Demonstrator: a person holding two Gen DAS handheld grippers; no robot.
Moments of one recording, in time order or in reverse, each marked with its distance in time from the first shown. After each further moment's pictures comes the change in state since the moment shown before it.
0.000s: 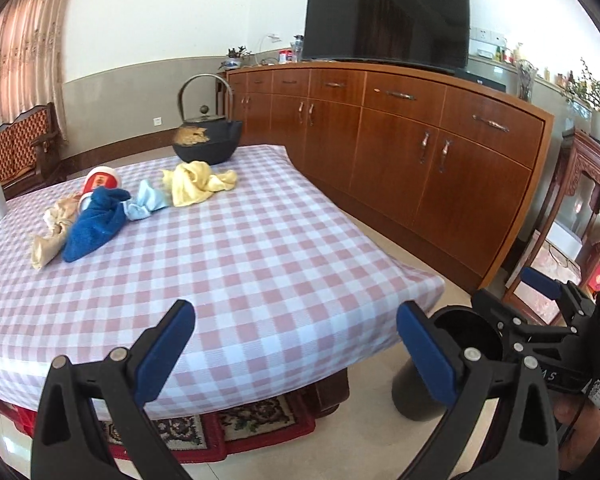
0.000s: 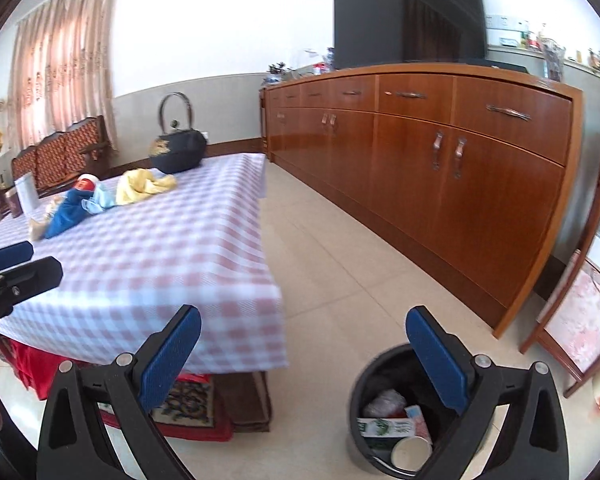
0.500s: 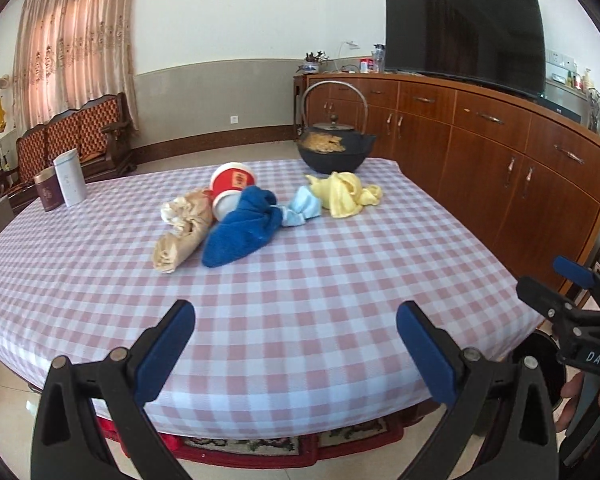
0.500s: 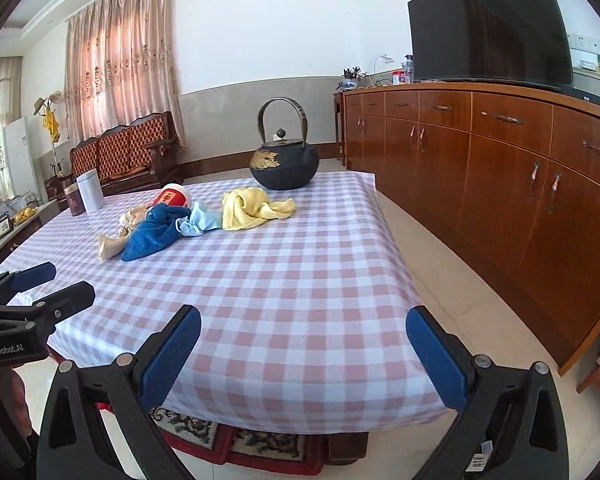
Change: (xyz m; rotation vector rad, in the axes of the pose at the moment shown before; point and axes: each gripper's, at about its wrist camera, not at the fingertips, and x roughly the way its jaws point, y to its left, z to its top) left arm -0.017 0.129 0.008 -0.091 -0.019 0.244; right arm 0.036 0.128 0.051 -0.078 -0.007 0.227
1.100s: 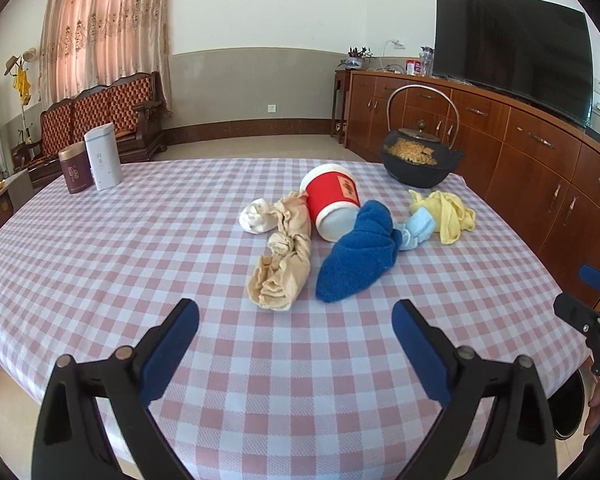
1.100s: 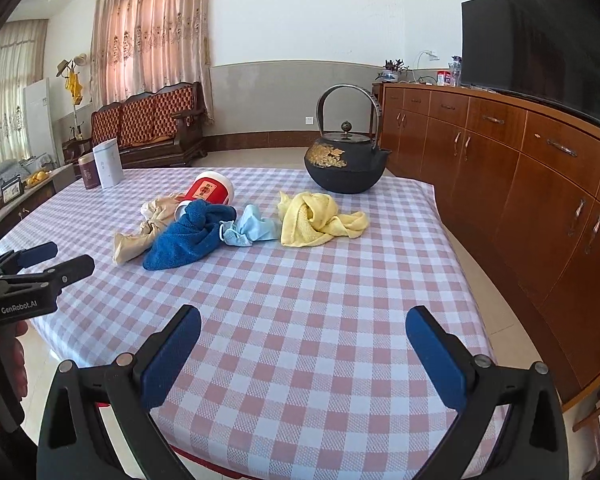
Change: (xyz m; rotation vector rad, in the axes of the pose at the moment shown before) left arm 0.052 0.098 0.029 -0.075 0.035 0.063; right arm 0.065 0.072 0.040 -0.118 0.080 0.058
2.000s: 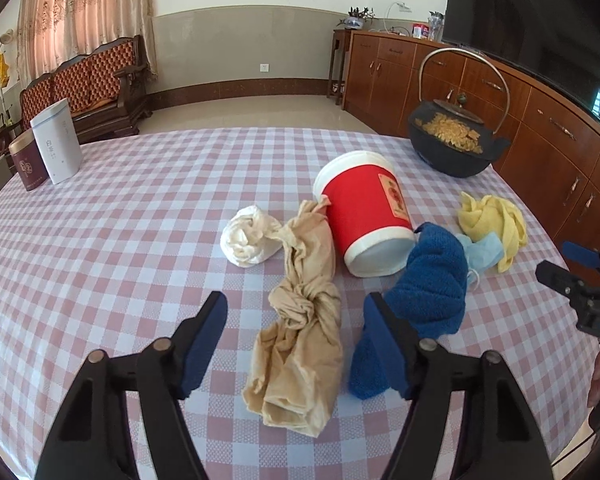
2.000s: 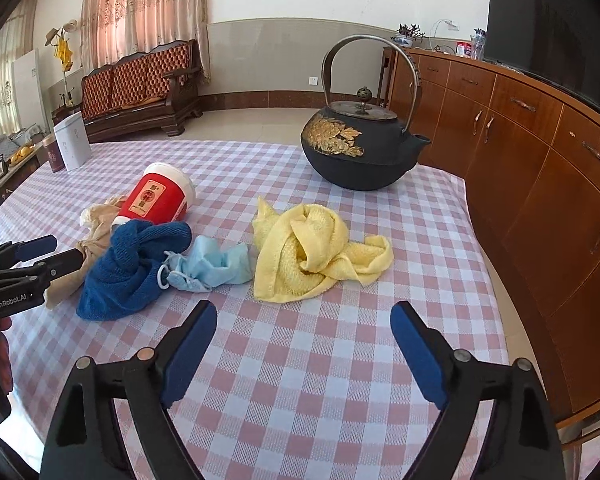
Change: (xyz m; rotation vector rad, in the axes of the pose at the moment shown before) left arm 0.099 0.011 0.047 0.000 0.163 -0.027; right arm 0.122 -0.012 0.067 -0.035 0.174 -0.002
